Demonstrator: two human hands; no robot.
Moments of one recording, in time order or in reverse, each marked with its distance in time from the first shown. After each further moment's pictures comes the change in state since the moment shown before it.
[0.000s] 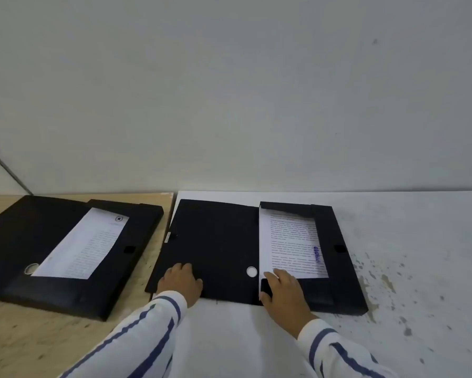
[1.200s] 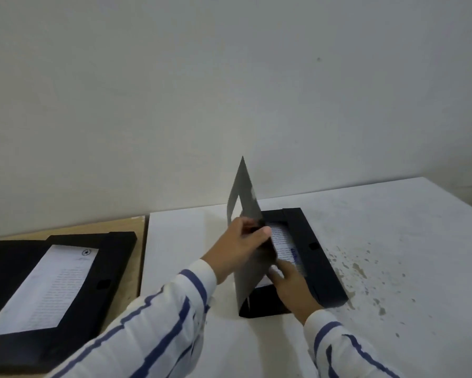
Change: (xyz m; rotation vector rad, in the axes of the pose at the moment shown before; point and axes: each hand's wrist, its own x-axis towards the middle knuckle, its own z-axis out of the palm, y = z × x) left_hand -0.058 0.136 -0.087 -0.891 -0.248 0.638; right_hand -0.003 0.000 -0.057 0.789 0.287 0.268
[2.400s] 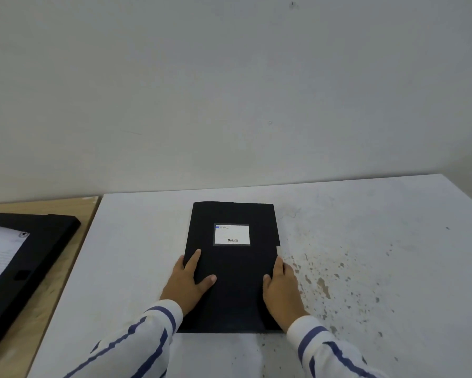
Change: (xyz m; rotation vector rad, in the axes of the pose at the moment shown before) left_hand 0.070 -0.130 0.088 0.551 0.225 -0.418; right_hand 0.079 0.092 -0.088 -0.625 -0.019 0.108
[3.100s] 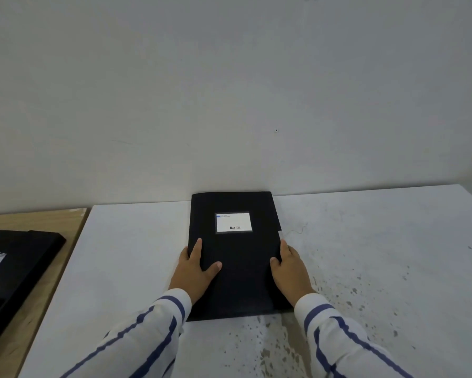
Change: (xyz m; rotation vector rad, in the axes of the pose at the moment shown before) left_hand 0.079 0.027 -0.002 -0.095 0.071 -0.018; right_hand 0.093 -0.019 -0.028 0.157 -0.068 -0.078
